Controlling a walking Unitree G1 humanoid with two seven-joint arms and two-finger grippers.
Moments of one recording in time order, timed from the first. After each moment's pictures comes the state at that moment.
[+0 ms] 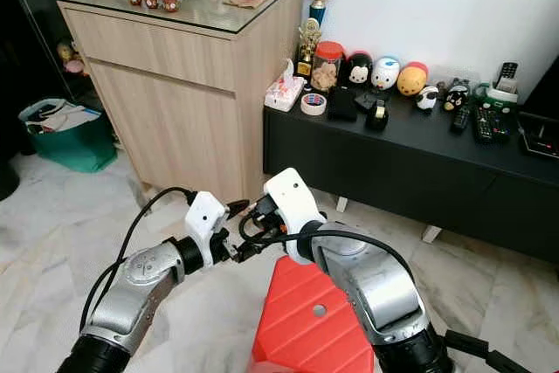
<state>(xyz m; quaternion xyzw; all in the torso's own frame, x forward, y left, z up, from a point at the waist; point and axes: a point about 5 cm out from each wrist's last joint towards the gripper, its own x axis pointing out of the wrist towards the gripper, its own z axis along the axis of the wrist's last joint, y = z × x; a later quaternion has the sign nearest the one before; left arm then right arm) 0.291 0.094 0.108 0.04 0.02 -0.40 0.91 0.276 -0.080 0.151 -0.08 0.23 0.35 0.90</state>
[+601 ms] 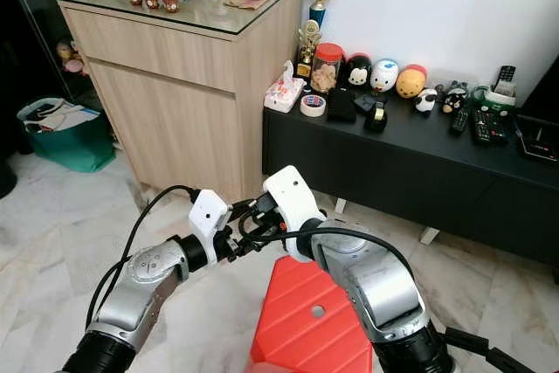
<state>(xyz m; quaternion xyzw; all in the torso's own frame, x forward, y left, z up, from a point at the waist) 0.294 0.090 0.111 0.04 0.01 -0.41 0.91 0.277 -0.080 0.154 -0.08 0.23 0.35 0.90</state>
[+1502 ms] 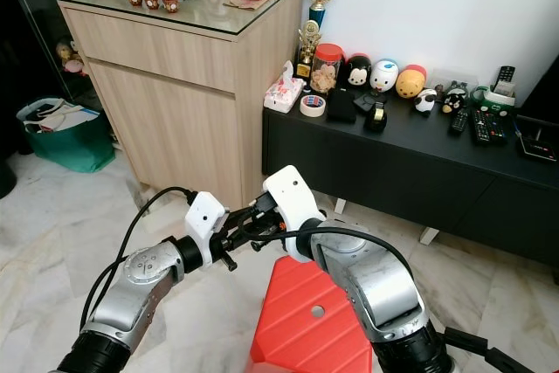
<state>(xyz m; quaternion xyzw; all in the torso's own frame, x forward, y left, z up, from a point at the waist) 0.294 0.096 0.108 0.06 0.01 -0.40 0.91 0.277 -0.079 0.154 -0.08 0.23 0.35 0.90</state>
